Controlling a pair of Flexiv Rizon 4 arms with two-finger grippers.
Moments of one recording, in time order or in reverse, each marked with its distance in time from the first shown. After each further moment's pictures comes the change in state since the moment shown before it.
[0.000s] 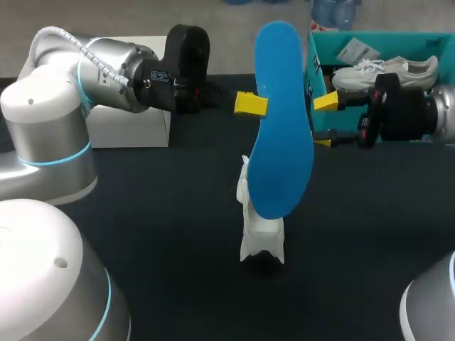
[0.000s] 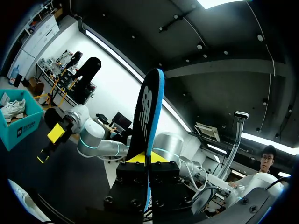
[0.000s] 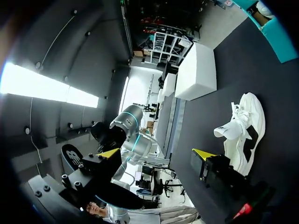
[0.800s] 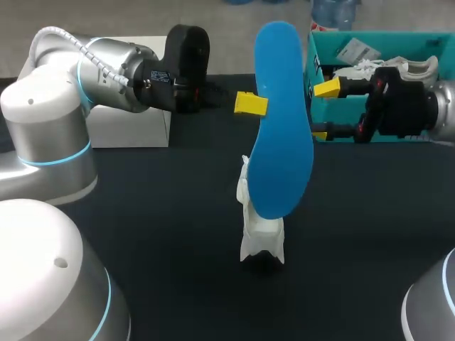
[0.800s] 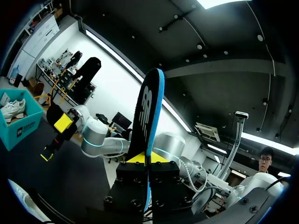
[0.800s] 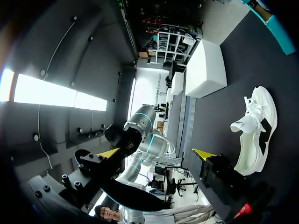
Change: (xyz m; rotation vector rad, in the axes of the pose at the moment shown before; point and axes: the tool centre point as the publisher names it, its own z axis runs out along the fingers) left arm 0.000 0.000 0.000 0.000 0.000 0.000; right arm 0.035 -0.006 0.004 0.007 0.093 0.081
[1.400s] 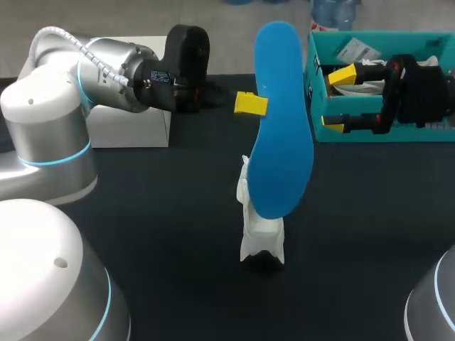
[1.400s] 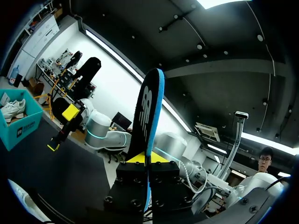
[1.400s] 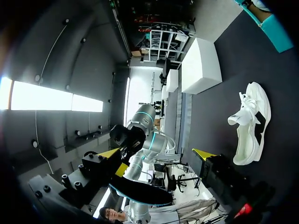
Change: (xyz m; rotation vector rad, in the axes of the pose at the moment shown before) left arm 0.000 0.000 0.000 0.000 0.000 0.000; right arm 0.021 0.000 -0.020 0.023 -0.045 0.046
